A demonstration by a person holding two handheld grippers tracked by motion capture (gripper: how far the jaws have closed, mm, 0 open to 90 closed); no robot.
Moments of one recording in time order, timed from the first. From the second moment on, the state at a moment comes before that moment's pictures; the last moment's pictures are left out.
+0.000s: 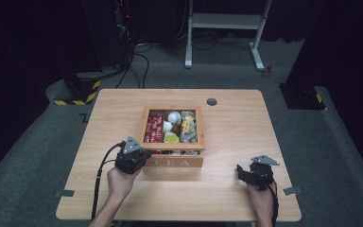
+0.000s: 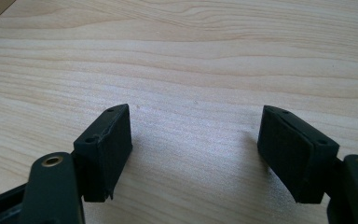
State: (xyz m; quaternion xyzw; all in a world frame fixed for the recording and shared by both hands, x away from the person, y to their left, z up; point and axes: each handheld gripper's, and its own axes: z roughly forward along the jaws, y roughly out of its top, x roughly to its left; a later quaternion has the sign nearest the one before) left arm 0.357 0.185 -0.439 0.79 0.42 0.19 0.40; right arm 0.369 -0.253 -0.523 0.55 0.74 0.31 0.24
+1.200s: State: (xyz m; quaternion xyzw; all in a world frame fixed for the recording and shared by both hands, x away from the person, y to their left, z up) left arm 0.382 0.191 -0.412 0.77 0.43 0.19 0.43; right arm 0.369 -0.253 -0.523 0.55 0.74 0.31 0.24
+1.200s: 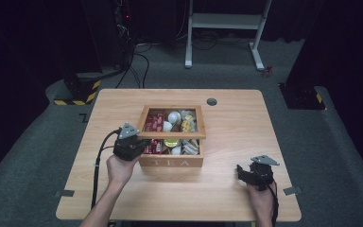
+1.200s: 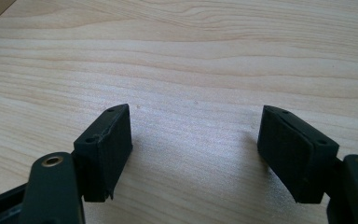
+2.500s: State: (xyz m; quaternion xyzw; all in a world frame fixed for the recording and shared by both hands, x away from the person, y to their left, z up) left arm 0.408 0.198 -0.380 0.75 0.44 0.19 0.46; right arm 0.369 -0.252 -0.523 0.55 0.74 0.31 0.24
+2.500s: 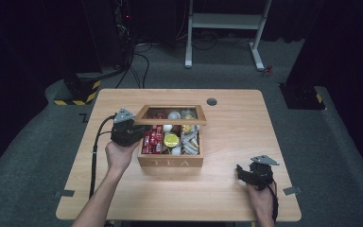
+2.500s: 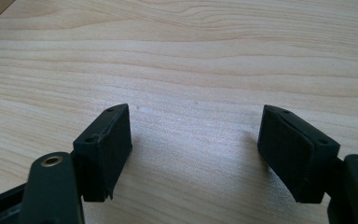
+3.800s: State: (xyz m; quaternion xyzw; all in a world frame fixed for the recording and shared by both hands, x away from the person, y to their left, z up) left arm 0.419 0.192 -0.362 0.76 0.42 0.19 0.46; right arm 0.397 -0.168 -0.459 0.42 0.78 0.43 0.17
